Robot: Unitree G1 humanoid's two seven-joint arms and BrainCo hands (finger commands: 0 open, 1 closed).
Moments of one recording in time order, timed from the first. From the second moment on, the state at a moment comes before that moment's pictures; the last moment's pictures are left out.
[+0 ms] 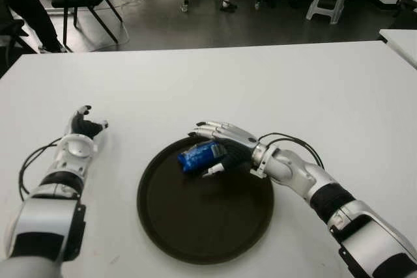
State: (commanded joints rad) left arm -0.69 0.37 -0.03 1.35 0.26 -0.06 0.20; right arm -0.58 -0.20 0.56 0.80 -0.68 -0.71 -0.06
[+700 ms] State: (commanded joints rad) left arm -0.69 0.36 -0.03 1.35 0.26 -0.07 0.20; right arm -0.59 -0.19 0.54 0.85 -0.65 -0.72 -0.05
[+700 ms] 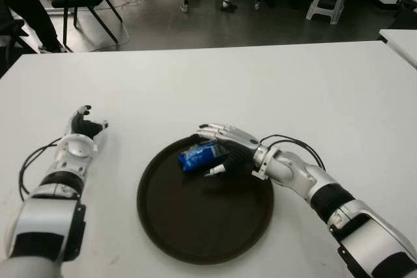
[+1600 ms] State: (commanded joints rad) left arm -0.68 0.36 -0.01 1.34 0.25 -0.08 0.20; right arm -0.73 -0.26 0.40 1.12 -0.60 -0.67 -0.36
